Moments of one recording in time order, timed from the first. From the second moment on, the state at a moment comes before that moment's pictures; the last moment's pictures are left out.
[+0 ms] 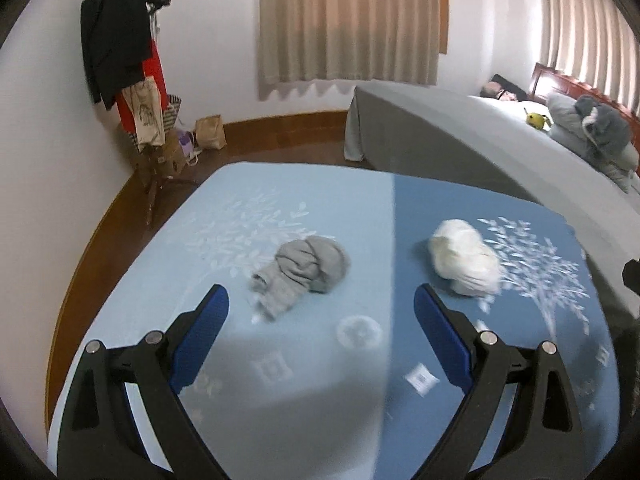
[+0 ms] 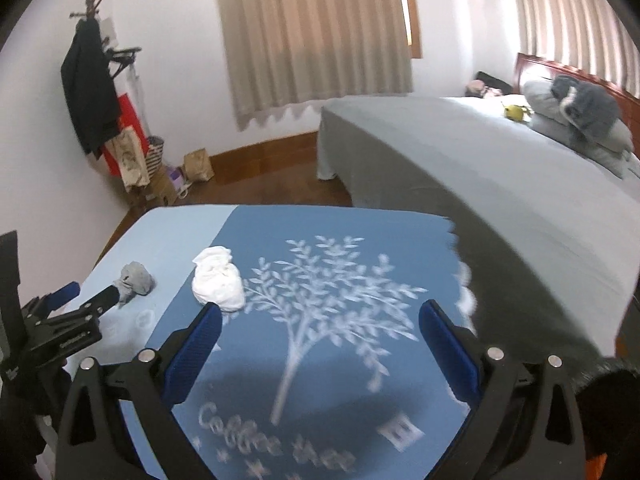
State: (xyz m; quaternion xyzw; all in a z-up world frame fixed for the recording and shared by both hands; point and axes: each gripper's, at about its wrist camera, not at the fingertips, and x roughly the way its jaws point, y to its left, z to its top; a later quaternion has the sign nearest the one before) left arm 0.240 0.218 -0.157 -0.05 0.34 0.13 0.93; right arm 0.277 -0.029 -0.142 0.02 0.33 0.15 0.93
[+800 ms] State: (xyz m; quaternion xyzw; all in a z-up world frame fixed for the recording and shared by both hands) left arm 0.305 0.256 -0.192 -0.07 0.41 0.10 0.91; right arm 0.332 0.038 -0.176 0.00 0.37 0.18 0.91
